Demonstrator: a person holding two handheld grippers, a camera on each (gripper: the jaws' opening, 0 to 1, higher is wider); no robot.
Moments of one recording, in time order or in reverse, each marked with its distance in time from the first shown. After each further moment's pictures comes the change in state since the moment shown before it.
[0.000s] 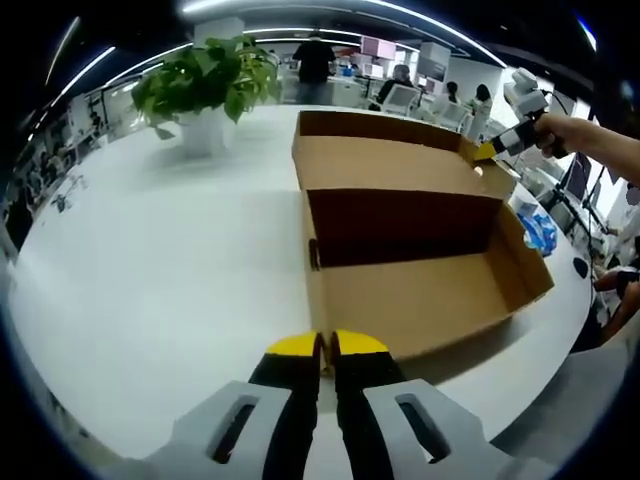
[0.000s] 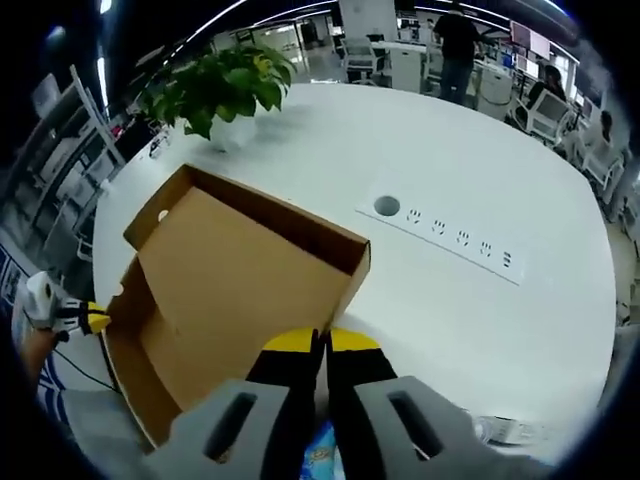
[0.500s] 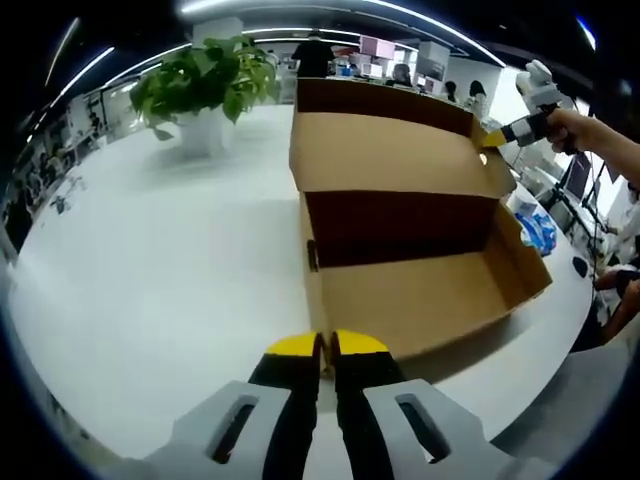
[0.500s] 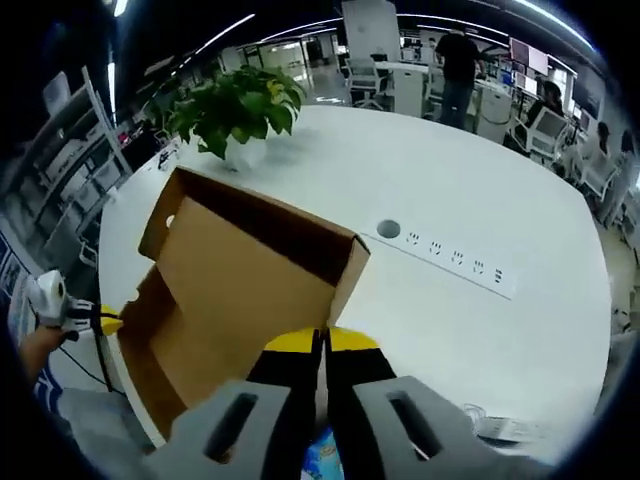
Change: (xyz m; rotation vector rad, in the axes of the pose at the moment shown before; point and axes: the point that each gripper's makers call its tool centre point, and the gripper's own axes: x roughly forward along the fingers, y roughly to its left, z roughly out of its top) left arm 0.000 0.000 0.001 0.005 0.000 -0.004; right arm -0.030 0.015 0.011 -0.027 -0.089 0.004
